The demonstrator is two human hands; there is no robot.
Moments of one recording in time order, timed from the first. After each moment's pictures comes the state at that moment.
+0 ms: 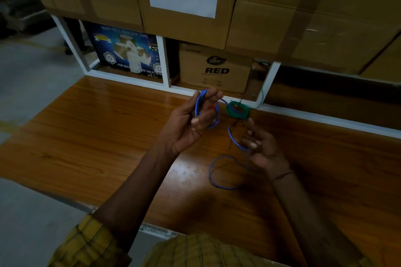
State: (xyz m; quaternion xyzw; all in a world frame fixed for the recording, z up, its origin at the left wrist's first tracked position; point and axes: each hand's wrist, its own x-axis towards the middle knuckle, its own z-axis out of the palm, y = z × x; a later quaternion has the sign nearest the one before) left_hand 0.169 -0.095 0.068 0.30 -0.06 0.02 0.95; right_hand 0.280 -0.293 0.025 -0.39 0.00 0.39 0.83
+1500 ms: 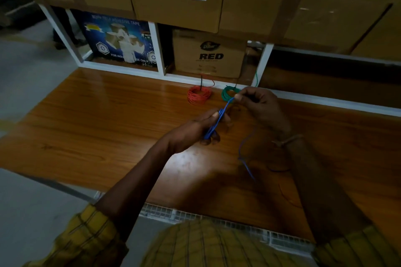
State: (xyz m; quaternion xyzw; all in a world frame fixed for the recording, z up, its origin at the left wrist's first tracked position) left_hand 0.131 -0.131 0.054 0.71 0.03 -0.10 0.69; right_hand 0.292 -0.305 0.068 -0.74 -0.37 0.12 0.56
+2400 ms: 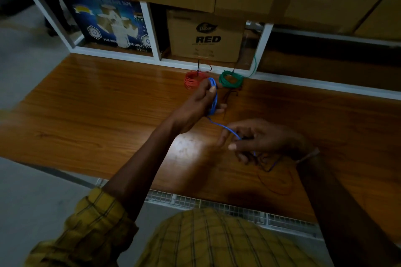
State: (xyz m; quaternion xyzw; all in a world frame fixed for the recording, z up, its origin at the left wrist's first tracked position) left_hand 0.155 -0.145 0.053 0.71 0.07 0.03 0.70; right_hand 0.225 -0.358 0.079 -0.61 -0.45 0.52 0.39
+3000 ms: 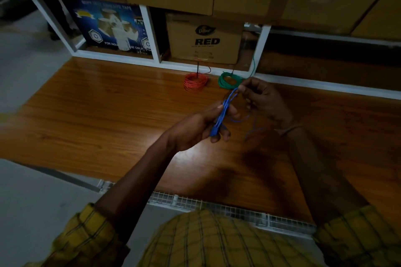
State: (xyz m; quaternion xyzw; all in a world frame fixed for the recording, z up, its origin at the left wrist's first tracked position) left_hand 0.127 -0.165 0.051 0.60 0.01 -0.11 0.79; right_hand 0.302 -0.327 0.042 -0.71 -0.33 0.18 0.59
